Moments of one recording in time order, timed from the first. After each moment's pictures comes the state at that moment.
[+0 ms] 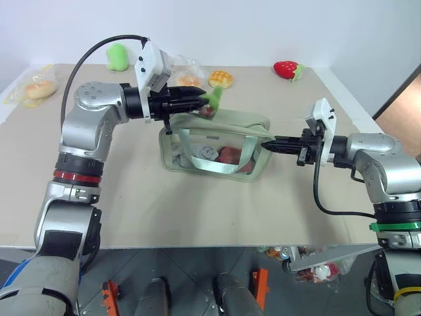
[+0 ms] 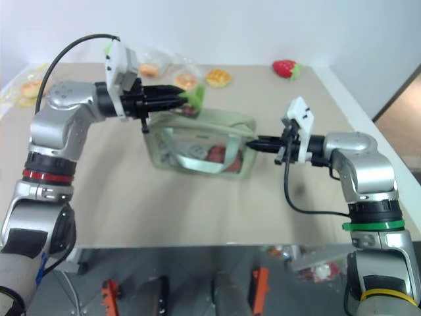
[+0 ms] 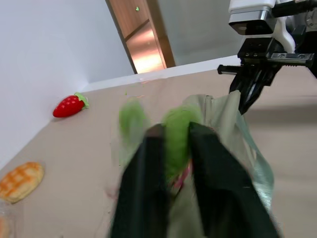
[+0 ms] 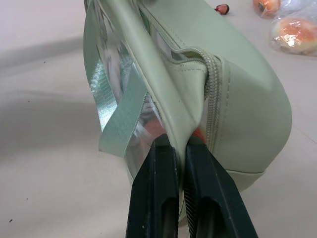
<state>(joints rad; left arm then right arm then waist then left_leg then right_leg) -1.05 0.52 -0.05 0.31 -0.35 0.31 -1.19 -0.71 -0.78 -0.01 0.13 0.41 0.54 1.15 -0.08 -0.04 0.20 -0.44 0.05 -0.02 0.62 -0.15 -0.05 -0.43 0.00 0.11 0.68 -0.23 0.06</state>
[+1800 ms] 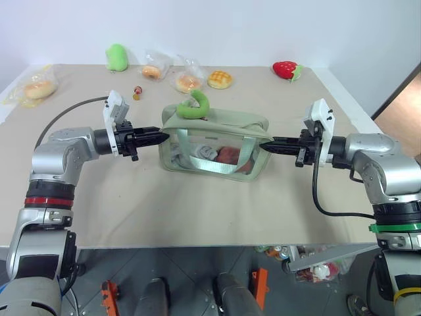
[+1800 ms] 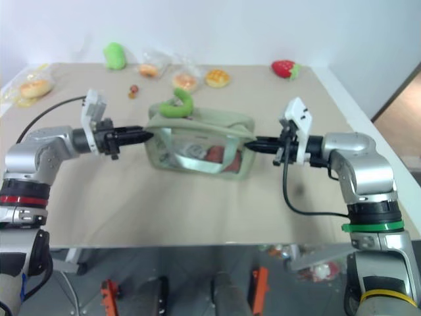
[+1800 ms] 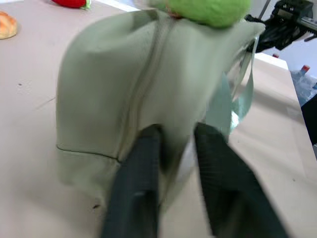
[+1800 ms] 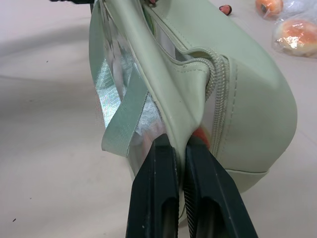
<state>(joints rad) -0.85 0.63 0.04 0.41 -0.48 0.56 -1.22 -0.71 -0.78 -0.01 0.10 0.41 0.54 1.15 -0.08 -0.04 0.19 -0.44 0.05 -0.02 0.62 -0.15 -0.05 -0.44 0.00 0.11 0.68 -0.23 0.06</state>
